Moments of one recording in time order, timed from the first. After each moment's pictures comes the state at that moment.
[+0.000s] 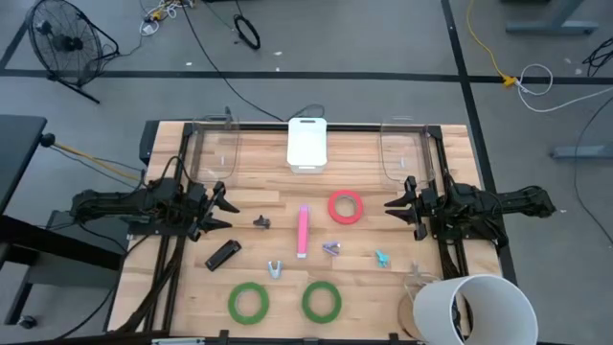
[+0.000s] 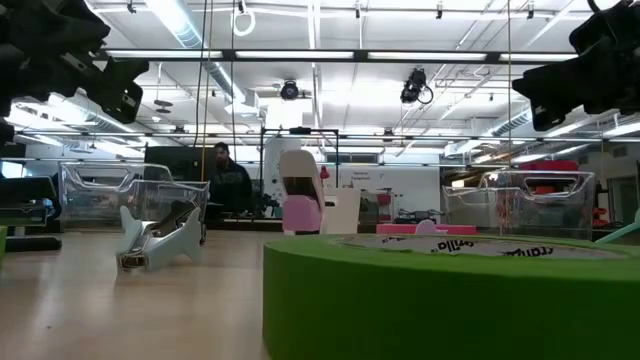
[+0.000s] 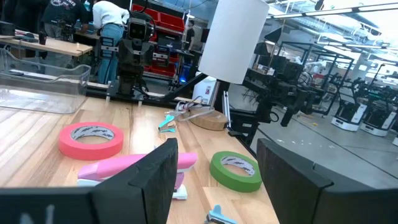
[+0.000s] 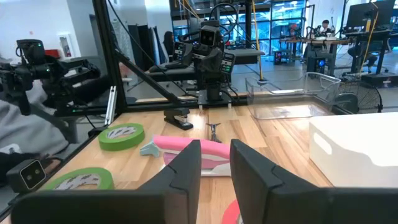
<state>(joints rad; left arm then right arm) 0.01 0.01 0.01 0.09 0.28 -0.28 0.11 0.02 0.02 0.01 0.04 0.07</state>
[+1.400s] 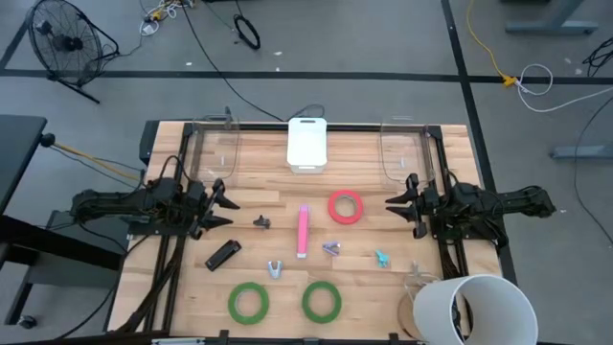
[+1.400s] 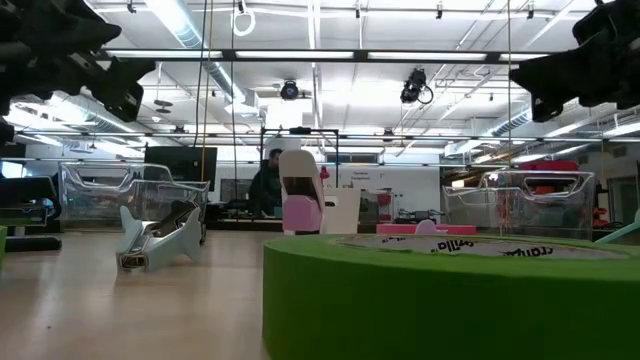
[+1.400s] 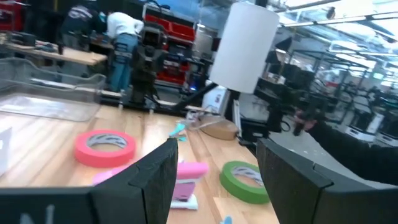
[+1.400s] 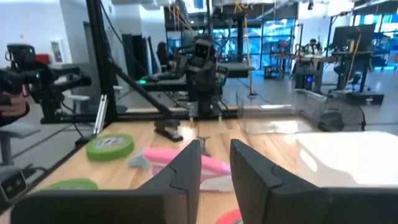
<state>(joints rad) 0.01 0.01 0.01 0.12 0.21 -0.28 0.12 0.02 0.02 0.08 0.08 0.02</state>
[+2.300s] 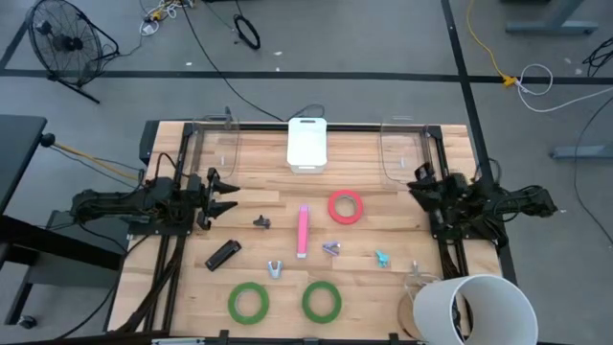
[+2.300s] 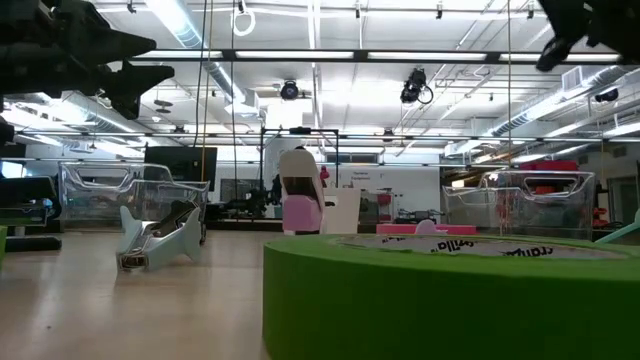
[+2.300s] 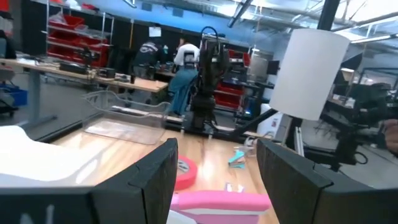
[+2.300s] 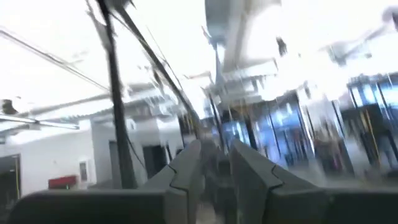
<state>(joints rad) 0.01 0.01 0.01 0.17 -0.05 -0.21 0.11 0.07 0.04 0.58 0.07 0.11</state>
